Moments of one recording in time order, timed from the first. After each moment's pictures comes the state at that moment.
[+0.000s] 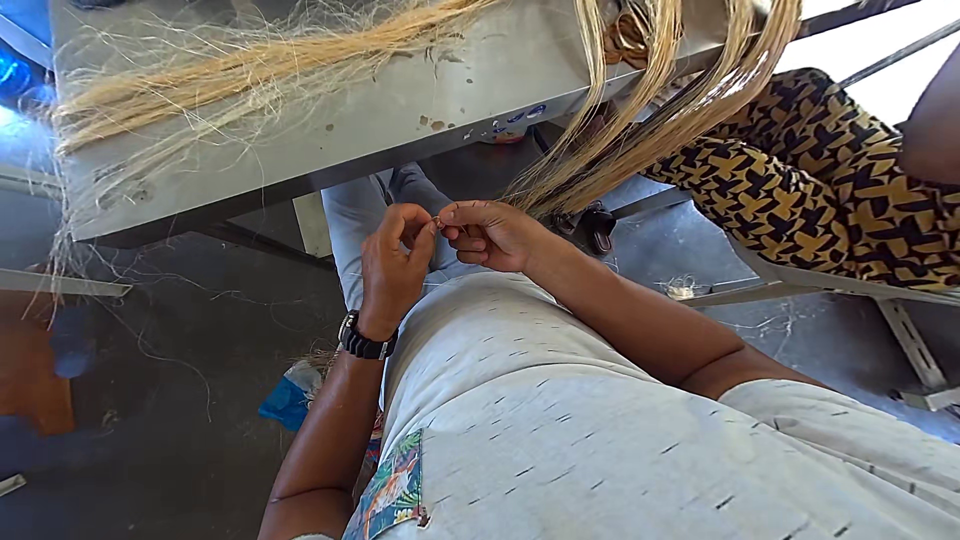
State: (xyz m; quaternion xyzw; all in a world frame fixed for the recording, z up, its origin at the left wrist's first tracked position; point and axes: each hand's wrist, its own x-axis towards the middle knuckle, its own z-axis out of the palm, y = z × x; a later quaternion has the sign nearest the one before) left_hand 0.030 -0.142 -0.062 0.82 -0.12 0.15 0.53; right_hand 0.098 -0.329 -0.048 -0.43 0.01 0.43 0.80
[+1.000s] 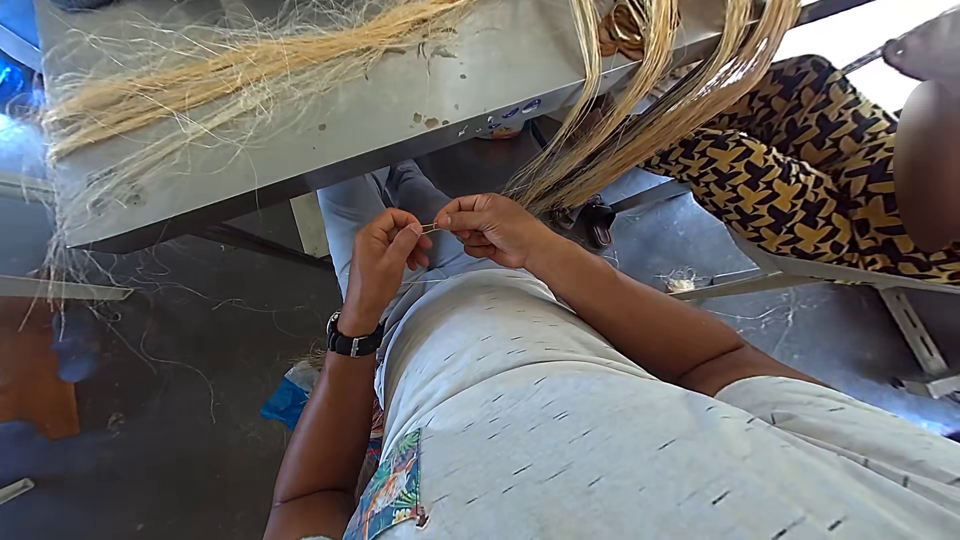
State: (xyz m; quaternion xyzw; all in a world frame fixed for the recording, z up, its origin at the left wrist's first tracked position) left_hand 0.026 -0.126 -0.055 0.71 -0.08 -0.03 0.70; right_hand 0.099 -0.334 -0.049 -0.56 0.00 0.37 0.74
